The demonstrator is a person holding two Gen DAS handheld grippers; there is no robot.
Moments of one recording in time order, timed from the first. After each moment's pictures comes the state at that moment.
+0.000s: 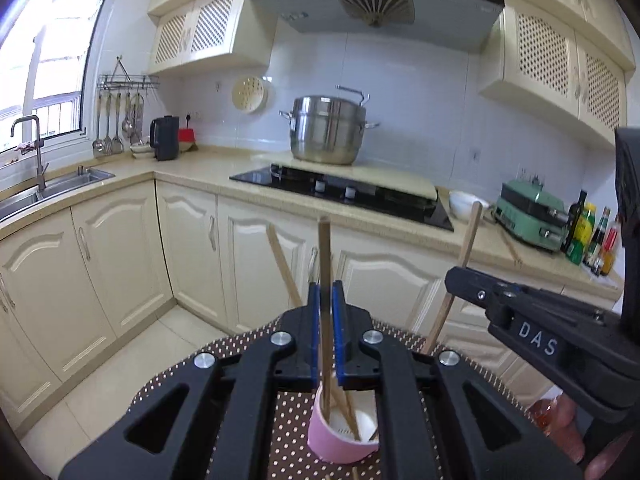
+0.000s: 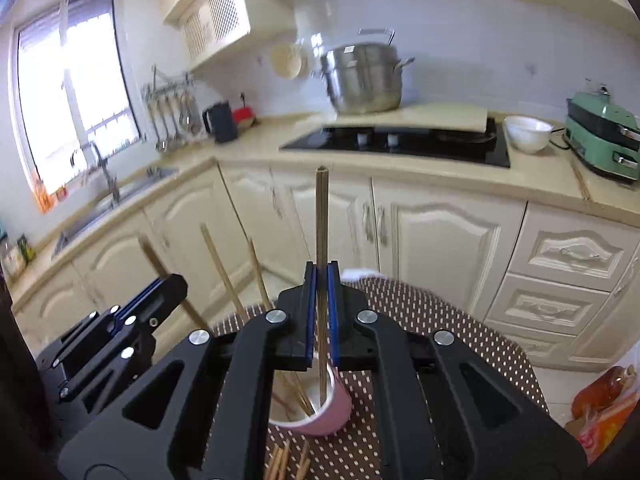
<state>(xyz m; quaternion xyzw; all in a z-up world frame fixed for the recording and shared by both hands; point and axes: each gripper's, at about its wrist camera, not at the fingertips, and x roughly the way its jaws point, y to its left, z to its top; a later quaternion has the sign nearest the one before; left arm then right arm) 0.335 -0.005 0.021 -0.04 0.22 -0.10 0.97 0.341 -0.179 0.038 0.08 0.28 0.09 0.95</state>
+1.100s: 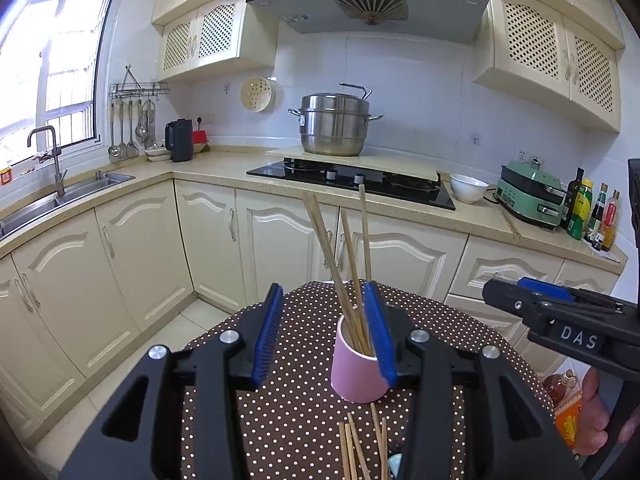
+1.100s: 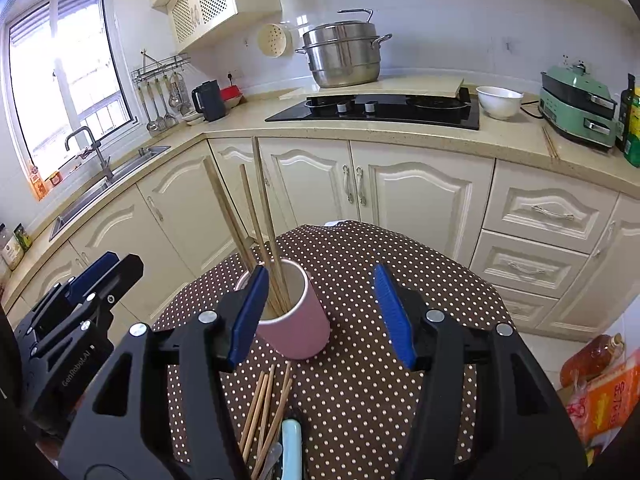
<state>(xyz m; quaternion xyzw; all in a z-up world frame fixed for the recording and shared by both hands) 0.250 0.016 0.024 -0.01 0.22 -0.08 0.97 0.257 -0.201 0.031 0.09 0.31 0.07 0.95</state>
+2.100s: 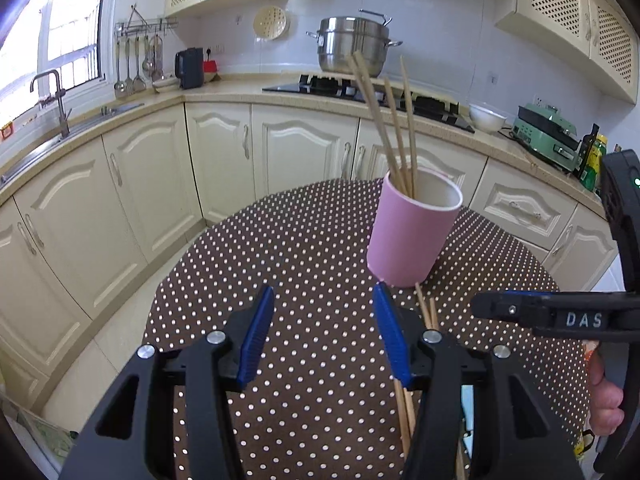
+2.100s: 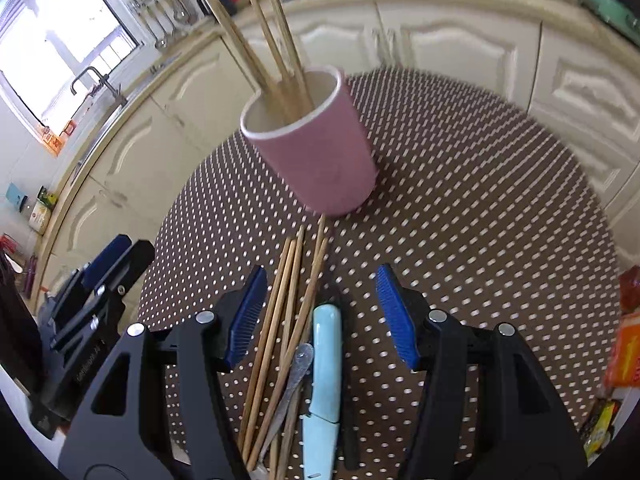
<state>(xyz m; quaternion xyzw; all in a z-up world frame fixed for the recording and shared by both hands) 0.227 0.057 -0.071 -0.01 0.34 -0.07 0.94 0.264 -0.170 -0.081 0.14 0.50 0.15 0.84</state>
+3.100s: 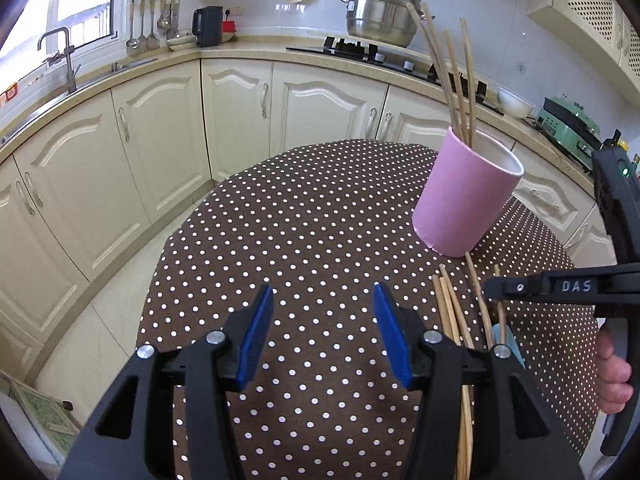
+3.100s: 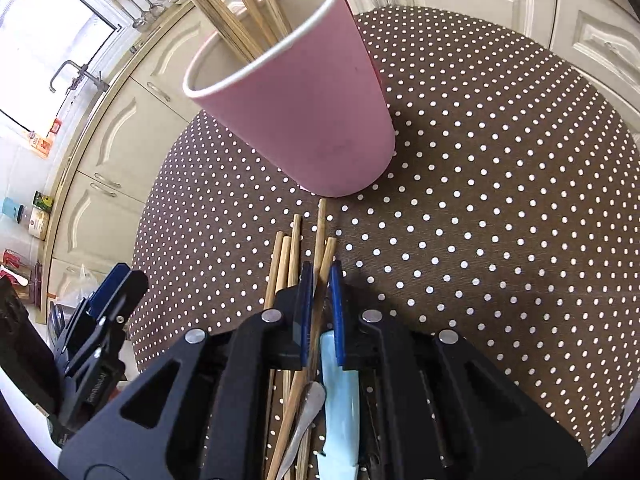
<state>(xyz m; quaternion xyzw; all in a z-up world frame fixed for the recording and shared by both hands) 0.248 0.091 -0.114 -0.04 0.39 -0.05 0.92 0.311 -0.136 -0.114 0.15 0.56 0.14 0.80</state>
